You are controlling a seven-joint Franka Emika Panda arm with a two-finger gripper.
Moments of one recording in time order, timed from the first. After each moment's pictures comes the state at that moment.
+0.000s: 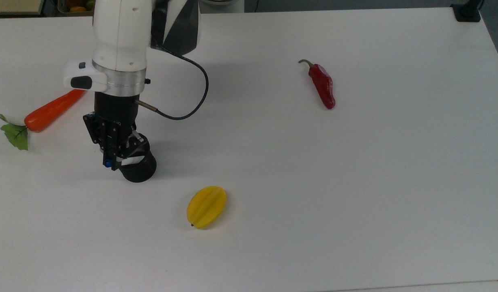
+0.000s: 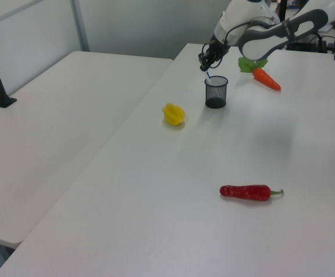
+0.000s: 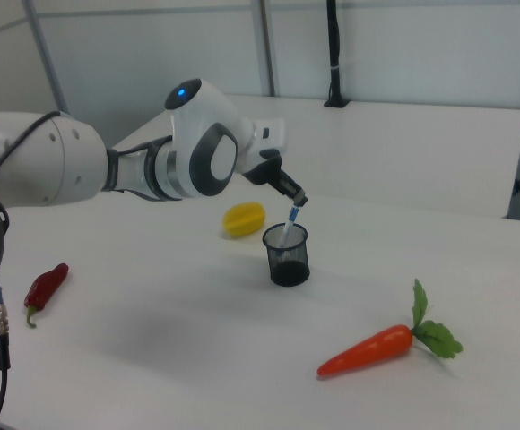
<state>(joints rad) -0.14 0.49 0.01 -1.56 -0.32 2.65 0.56</state>
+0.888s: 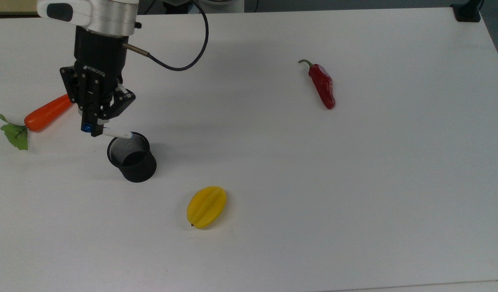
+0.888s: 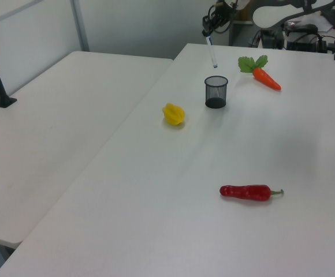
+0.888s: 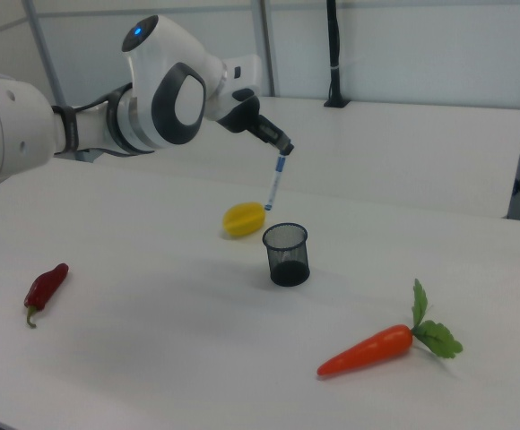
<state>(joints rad) -0.12 0.33 0.02 -1.56 -0.34 2.57 0.55</state>
